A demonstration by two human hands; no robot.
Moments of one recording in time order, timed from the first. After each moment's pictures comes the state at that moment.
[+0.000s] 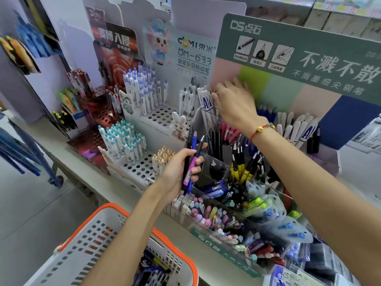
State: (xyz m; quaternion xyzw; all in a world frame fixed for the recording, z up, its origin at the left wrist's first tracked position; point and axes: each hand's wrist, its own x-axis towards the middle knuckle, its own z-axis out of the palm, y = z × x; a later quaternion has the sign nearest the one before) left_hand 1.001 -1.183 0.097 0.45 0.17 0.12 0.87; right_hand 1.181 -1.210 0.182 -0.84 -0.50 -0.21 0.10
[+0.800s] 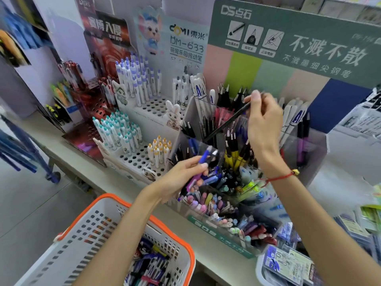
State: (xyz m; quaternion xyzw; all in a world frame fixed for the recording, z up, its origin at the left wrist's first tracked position) left_hand 0.986 -1.202 0.078 0.64 0.17 0.01 0.75; right_hand 1.135 -1.297 0.157 -0.74 -0.28 -0.10 0.60
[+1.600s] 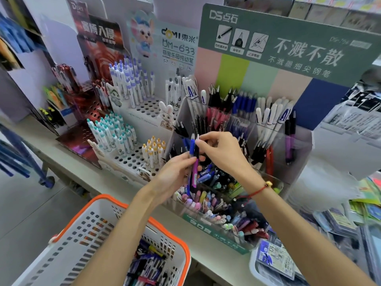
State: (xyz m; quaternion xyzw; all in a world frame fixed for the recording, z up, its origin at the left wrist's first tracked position) left_hand 0.987 -1.212 0.077 0.55 0.18 0.07 0.82; right_hand 1.101 -1.301 0.124 -0.83 -0.39 0.11 0.38
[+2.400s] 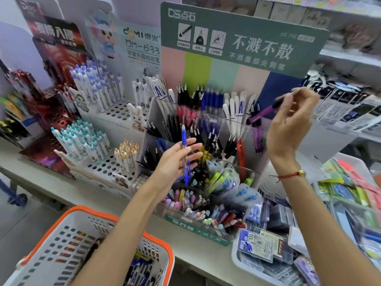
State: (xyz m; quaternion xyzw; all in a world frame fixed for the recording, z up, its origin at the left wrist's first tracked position) left_hand 1.027 -1.246 0.095 0.54 0.20 0.11 0.81; right_hand 1.190 -1.399 0.153 -0.69 -0.25 -0.40 0.56
